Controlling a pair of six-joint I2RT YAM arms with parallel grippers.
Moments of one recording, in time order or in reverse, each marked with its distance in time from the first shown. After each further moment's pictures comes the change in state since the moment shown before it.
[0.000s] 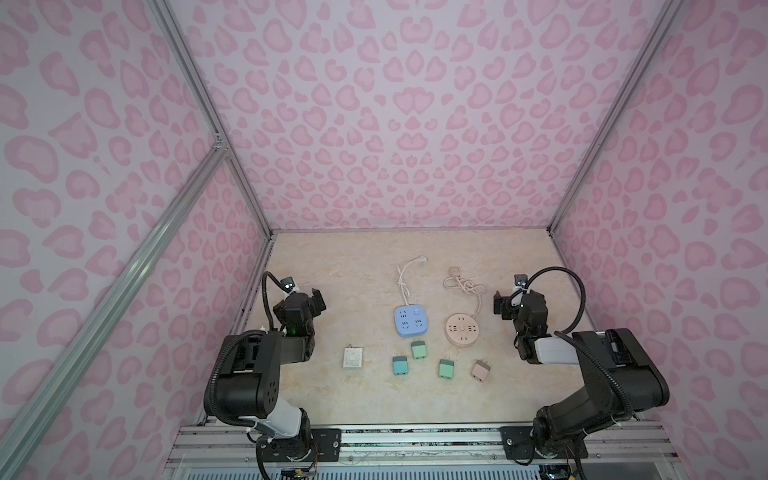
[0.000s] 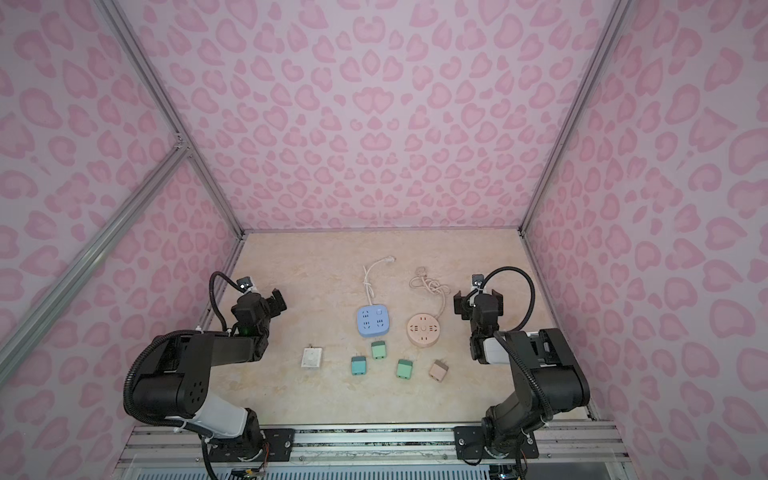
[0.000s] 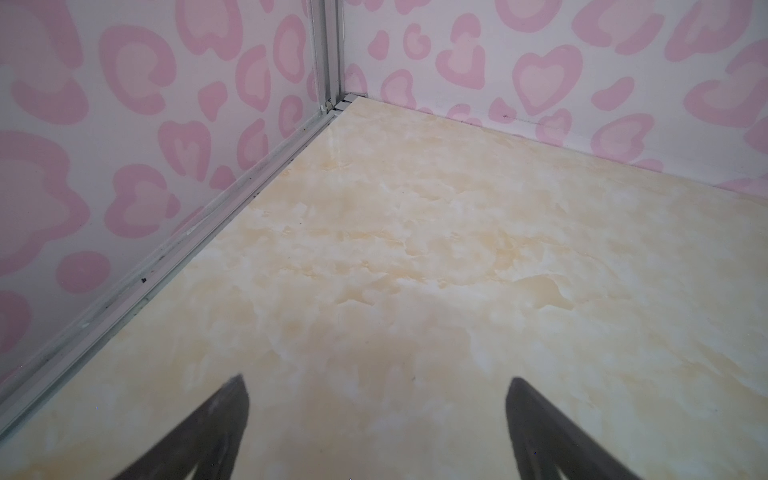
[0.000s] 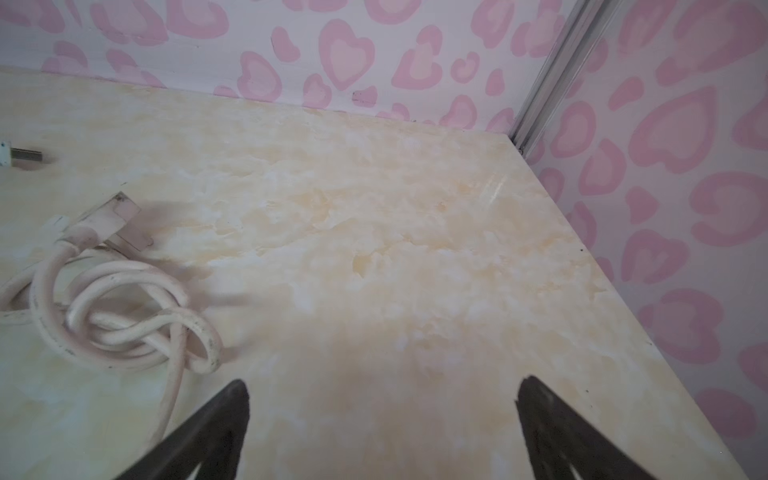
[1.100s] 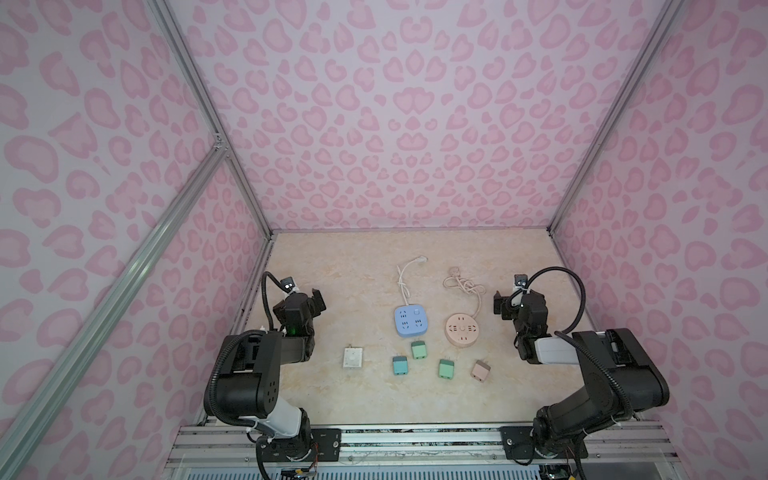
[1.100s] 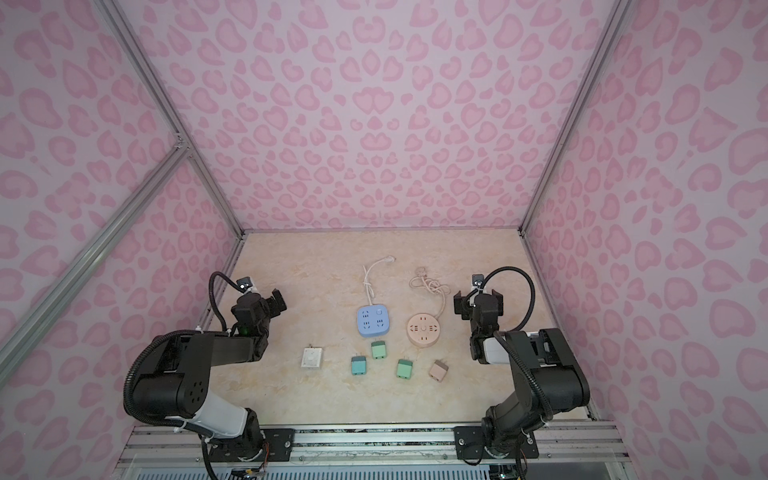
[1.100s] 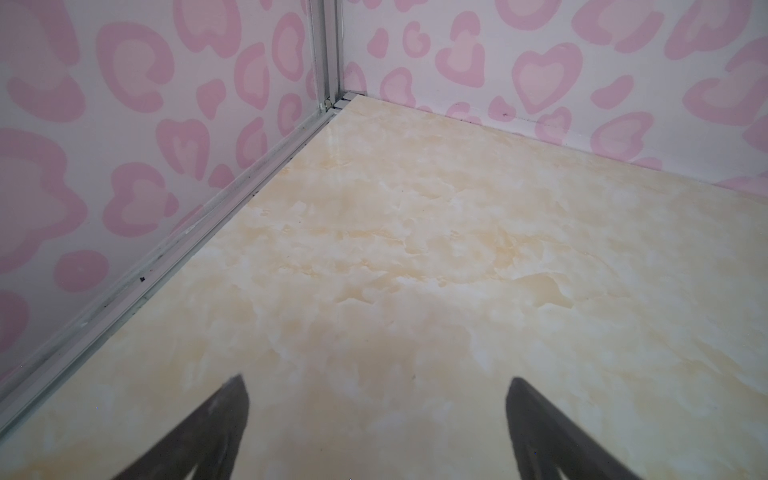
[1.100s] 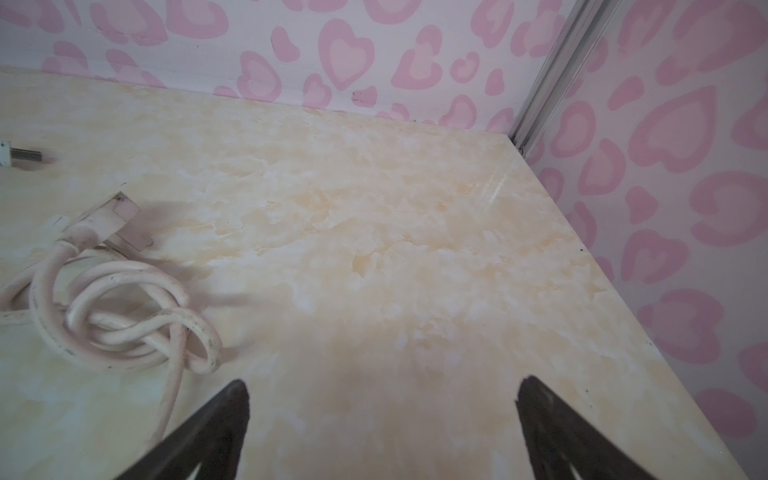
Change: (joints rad) left arm 0.000 0.000 -0.001 0.001 0.004 0.000; right arm 0.000 0.000 0.000 0.000 0.000 0.000
